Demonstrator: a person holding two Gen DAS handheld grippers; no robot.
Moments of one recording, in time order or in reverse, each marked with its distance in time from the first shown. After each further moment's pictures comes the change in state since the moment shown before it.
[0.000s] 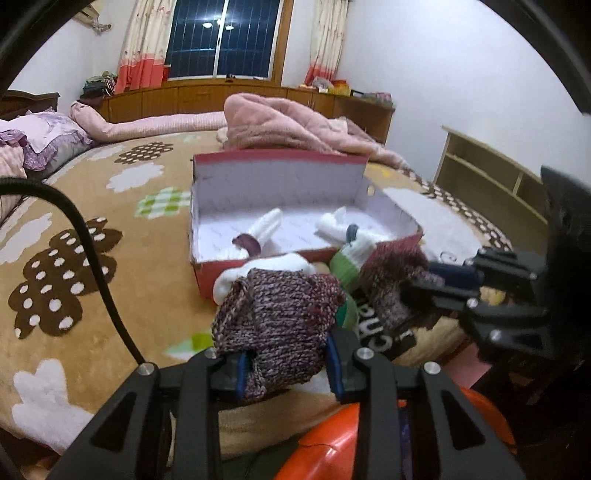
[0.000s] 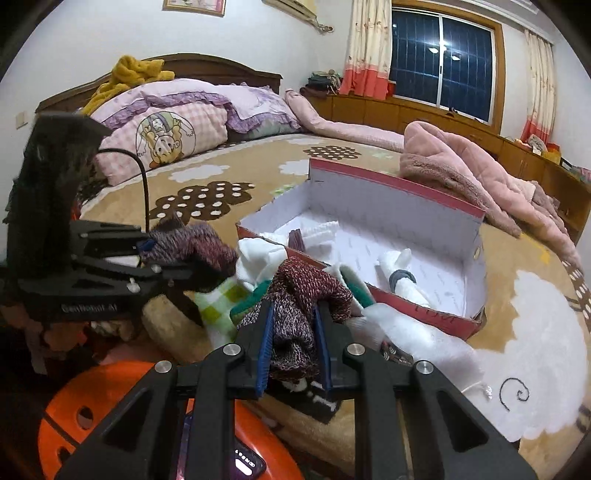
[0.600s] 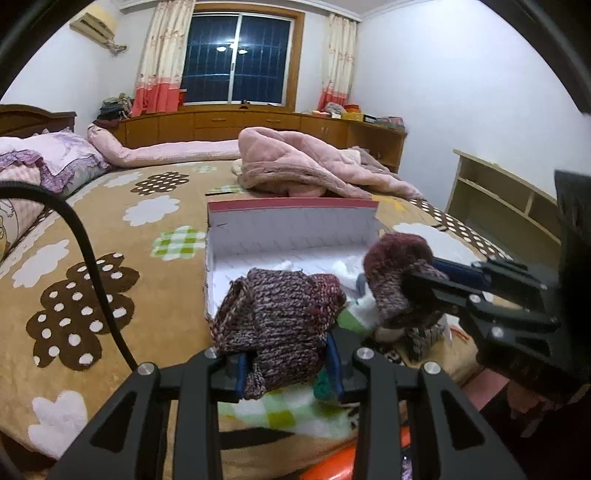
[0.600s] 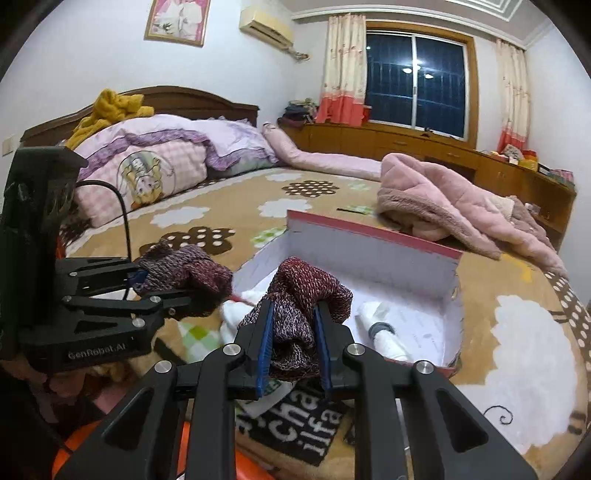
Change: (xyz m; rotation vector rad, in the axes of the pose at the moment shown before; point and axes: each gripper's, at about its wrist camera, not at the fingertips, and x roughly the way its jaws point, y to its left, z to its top) left arm -0.011 -0.007 0.031 -0.008 -0.107 0.068; right arm -0.011 -0.007 0.036 0.063 -0.123 -0.077
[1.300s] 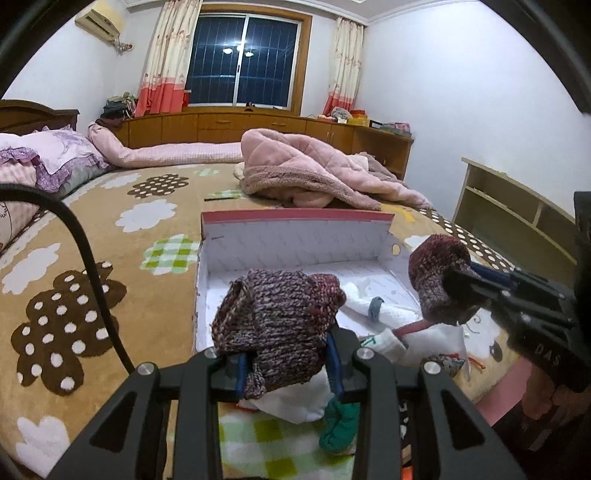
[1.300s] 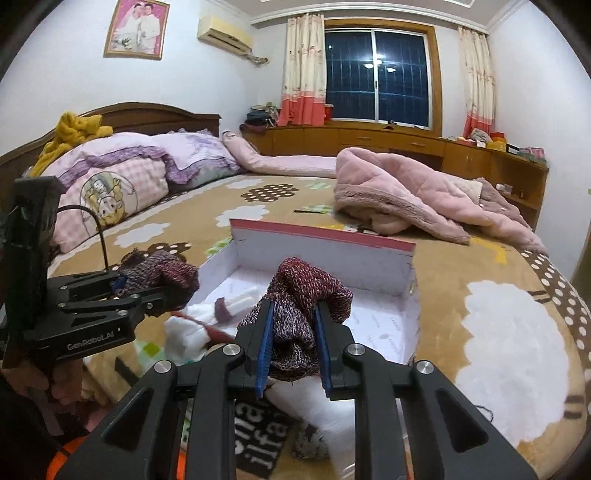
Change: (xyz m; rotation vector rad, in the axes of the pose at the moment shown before) left arm 0.044 0.006 0.019 -0.024 -0.020 0.007; right arm 0.008 -0.052 0.003 0.100 -0.019 -0.095
